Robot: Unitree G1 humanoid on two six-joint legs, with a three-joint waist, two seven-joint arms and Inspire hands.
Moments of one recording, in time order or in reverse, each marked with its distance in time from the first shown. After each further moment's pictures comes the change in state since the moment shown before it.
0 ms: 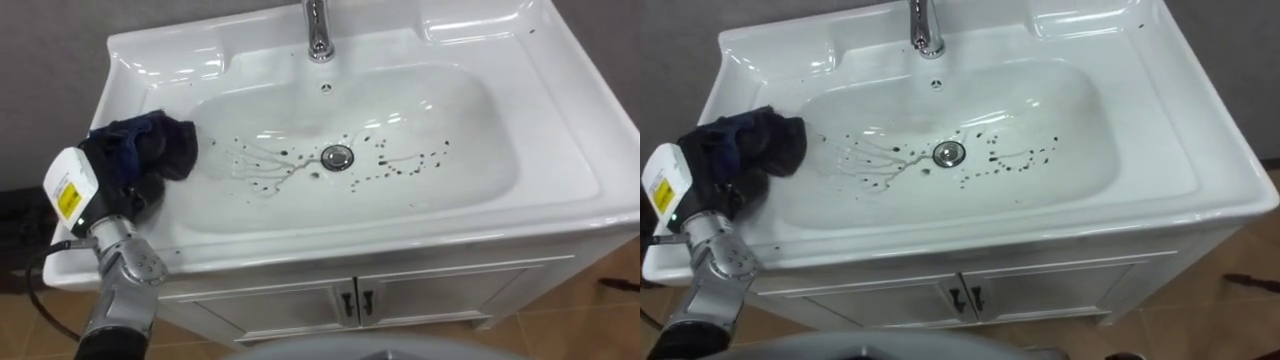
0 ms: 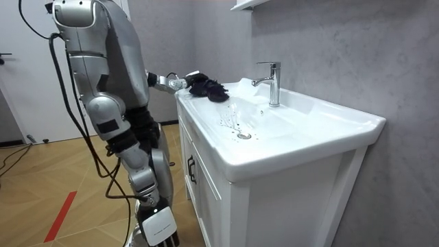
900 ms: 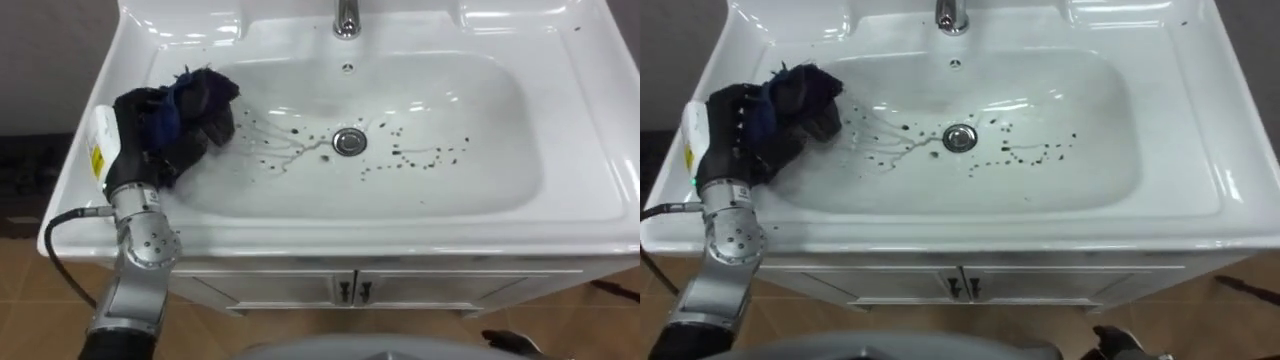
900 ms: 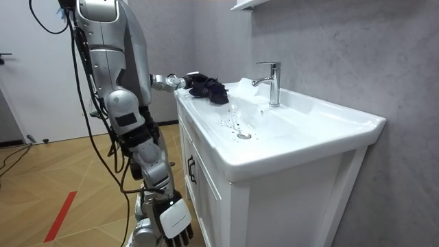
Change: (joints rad) left arm 0.044 -0.006 -0.153 -0.401 -0.122 0.010 -0.164; right arm -0.046 0.013 0.036 0.043 0.044 -0.116 -0.055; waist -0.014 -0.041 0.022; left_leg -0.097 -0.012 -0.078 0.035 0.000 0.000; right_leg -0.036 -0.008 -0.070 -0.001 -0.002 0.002
